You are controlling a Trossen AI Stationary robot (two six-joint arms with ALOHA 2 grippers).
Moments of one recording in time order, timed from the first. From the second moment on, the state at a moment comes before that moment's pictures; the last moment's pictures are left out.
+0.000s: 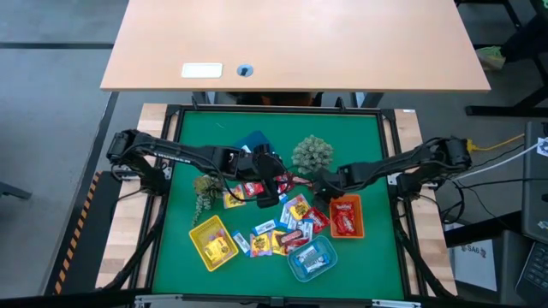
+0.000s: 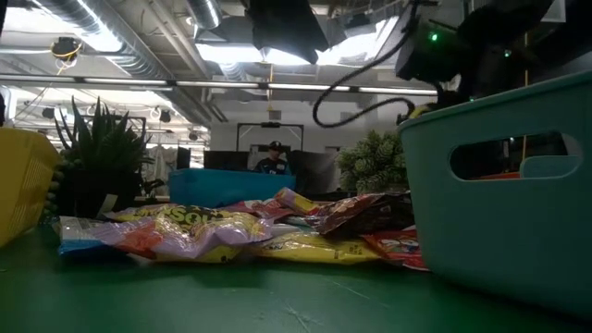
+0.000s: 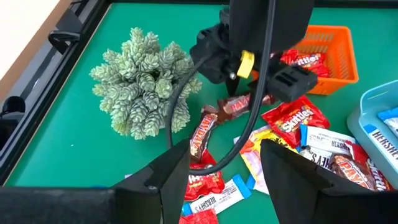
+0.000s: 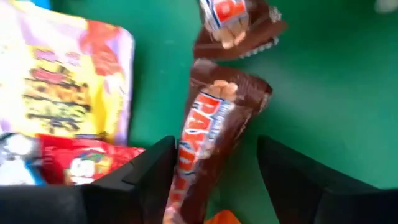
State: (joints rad) left arm -0.10 1.65 1.41 -0.51 -0.29 -0.15; right arm 0.08 1.54 0.76 -0.46 0.02 0.79
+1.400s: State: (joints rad) left arm -0.17 1.56 1.41 -0.84 -0.31 -0.20; right arm 0.08 1.58 1.00 -0.50 -0.12 0.54
